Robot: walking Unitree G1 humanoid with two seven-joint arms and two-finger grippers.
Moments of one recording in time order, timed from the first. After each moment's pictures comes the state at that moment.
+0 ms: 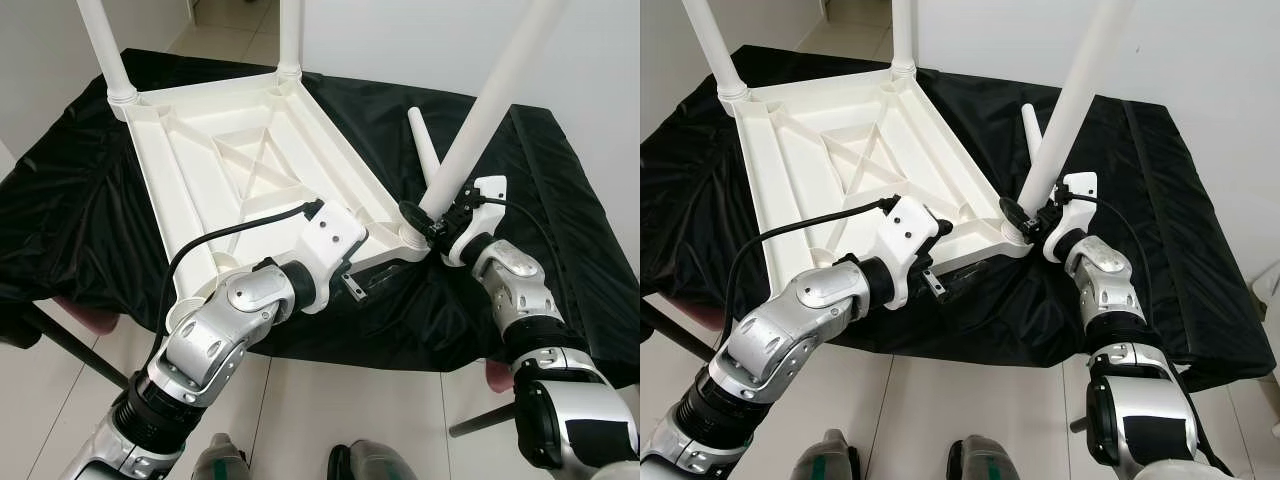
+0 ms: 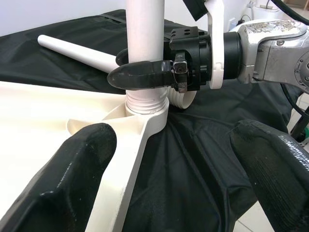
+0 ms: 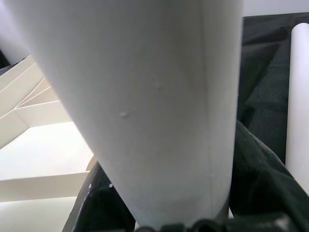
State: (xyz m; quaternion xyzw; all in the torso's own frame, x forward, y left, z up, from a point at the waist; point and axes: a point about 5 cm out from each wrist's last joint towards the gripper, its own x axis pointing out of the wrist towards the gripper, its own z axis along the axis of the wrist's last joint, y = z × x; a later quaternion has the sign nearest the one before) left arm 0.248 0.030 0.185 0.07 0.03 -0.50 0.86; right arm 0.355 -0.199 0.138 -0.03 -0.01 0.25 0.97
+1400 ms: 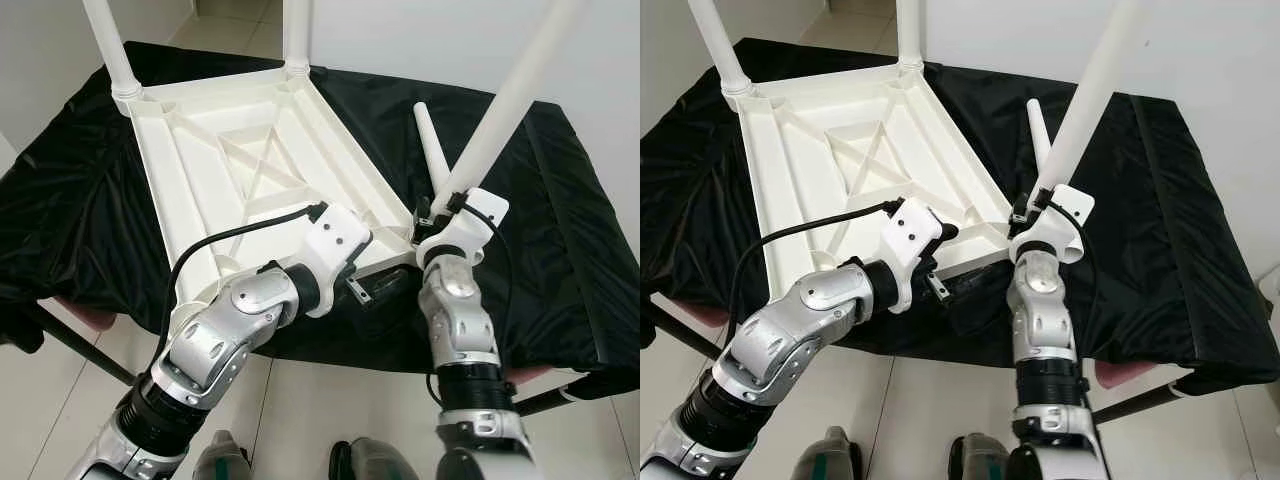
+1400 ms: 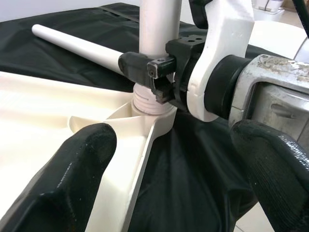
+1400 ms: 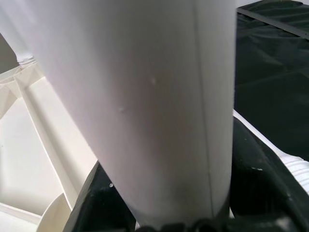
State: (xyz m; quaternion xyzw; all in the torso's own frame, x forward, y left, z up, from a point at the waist) left arm 0.245 0.026 0.185 0.05 0.03 -0.51 0.86; right arm 0.319 -0.146 0.148 0.06 -0.02 -0.13 0.99
